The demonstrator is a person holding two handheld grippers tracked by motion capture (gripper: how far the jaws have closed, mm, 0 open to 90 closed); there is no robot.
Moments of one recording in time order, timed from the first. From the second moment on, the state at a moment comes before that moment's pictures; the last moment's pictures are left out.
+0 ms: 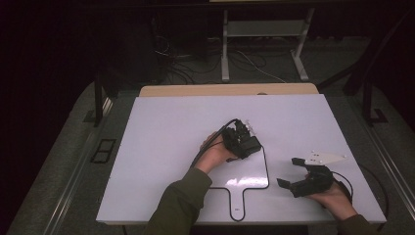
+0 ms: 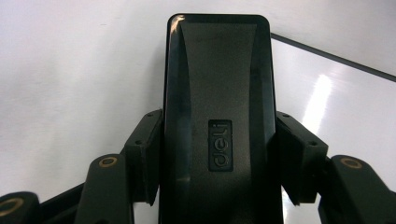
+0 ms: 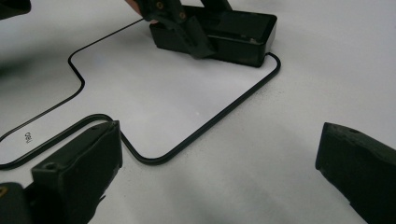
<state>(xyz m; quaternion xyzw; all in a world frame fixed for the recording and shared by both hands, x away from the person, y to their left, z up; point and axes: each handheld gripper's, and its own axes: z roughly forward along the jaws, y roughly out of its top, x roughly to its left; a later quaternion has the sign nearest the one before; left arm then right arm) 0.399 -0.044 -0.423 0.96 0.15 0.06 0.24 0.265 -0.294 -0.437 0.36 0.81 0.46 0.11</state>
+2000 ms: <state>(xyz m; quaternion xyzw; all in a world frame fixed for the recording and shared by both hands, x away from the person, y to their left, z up) 0.455 0.032 -0.392 0.90 0.27 0.08 0.33 0.267 -0.293 -0.439 0.36 0.81 0.46 0.10</state>
